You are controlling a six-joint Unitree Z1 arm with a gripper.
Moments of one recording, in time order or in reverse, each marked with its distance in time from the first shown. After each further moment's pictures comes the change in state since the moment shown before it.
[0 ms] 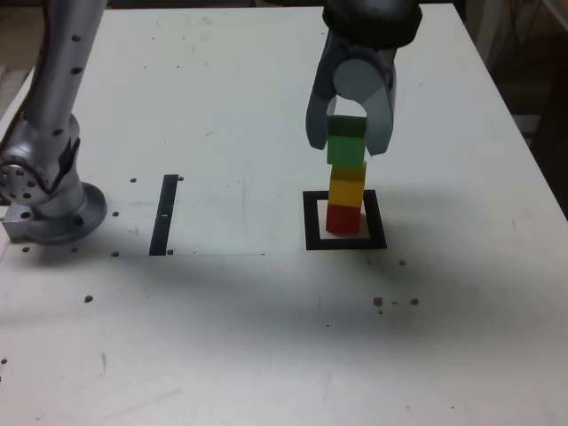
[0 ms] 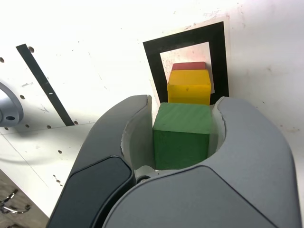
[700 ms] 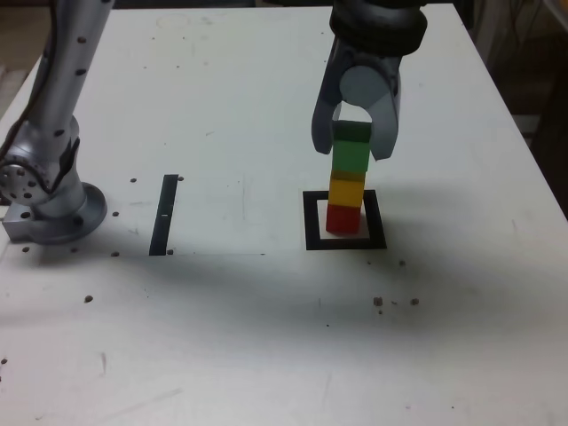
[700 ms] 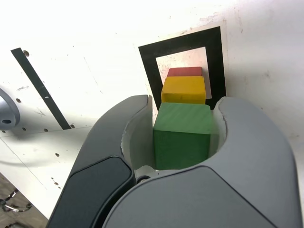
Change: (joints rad) arm 0.011 0.027 -0.004 -0.012 -0.002 0.013
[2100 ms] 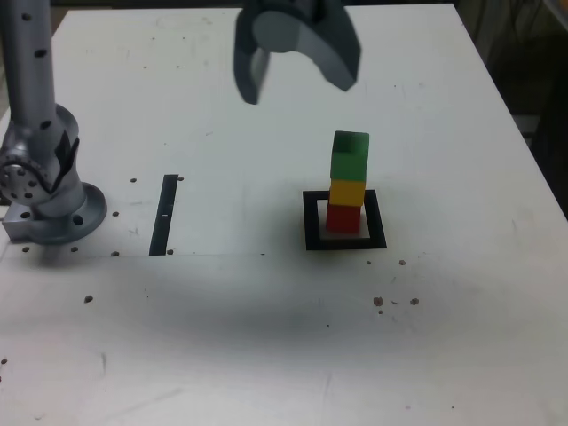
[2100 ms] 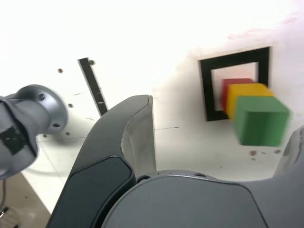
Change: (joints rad) arm 0.017 -0.311 0.284 -0.009 0.102 -0.033
